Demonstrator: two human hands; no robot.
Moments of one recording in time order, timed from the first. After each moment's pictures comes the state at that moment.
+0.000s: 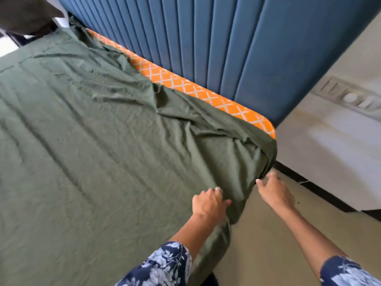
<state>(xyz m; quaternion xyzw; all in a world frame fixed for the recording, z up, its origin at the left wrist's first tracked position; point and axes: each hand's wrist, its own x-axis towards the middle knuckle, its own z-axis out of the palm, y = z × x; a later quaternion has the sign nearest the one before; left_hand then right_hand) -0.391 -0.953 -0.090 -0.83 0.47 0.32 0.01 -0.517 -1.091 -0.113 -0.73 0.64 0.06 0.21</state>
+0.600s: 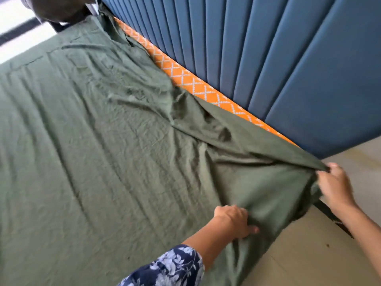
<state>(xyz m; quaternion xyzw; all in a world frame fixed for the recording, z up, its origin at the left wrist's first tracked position) -0.344 -1.071 -0.111 -0.76 0.46 0.45 0.08 -0.469 -1.283 -0.127 -0.69 0.62 -0.12 0.35</state>
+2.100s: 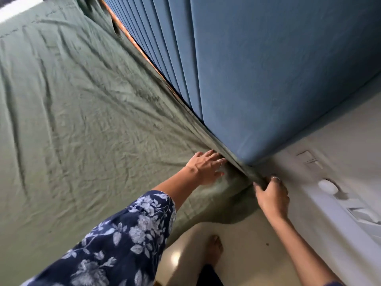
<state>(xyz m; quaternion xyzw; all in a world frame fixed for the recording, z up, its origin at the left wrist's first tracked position) -0.361 -1.285 -0.124 -0.79 0.55 0.27 0.08 -0.541 -1.396 -0.144 -0.78 0.57 0.04 0.27</state>
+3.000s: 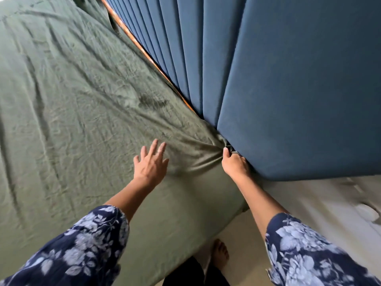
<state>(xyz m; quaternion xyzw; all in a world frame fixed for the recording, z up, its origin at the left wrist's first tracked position) -0.240 -1.160 -0.139 -0.94 0.27 0.23 0.03 -0.360 -1.367 -0.157 -0.78 0.50 0.17 0.34</state>
